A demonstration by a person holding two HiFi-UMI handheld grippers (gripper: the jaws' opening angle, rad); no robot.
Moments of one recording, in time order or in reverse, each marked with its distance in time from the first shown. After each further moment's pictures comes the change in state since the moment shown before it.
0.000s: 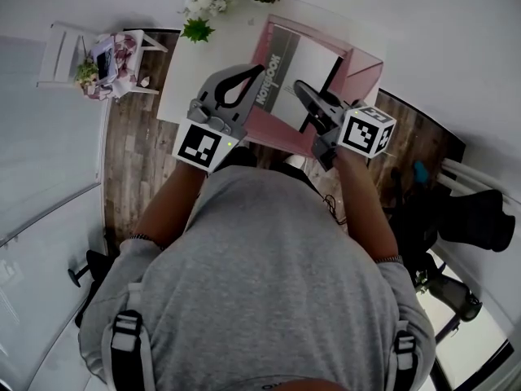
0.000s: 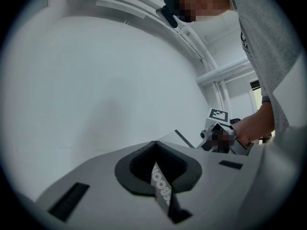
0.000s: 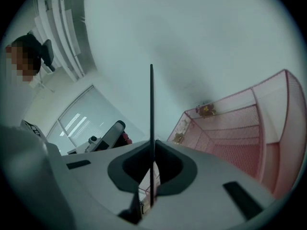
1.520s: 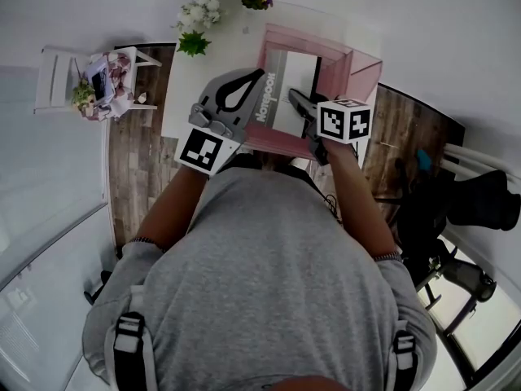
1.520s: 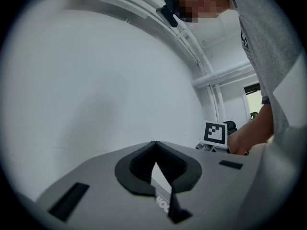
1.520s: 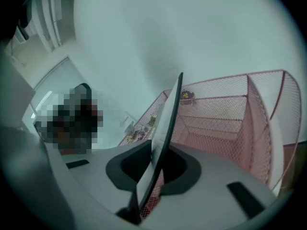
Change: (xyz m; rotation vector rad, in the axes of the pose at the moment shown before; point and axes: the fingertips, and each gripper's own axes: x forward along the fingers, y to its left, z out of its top) left arm 0.002 0.022 -0.002 -0.017 -0.009 -0.092; right arm 0.035 -0.052 -0.036 -0.093 0.212 -0.347
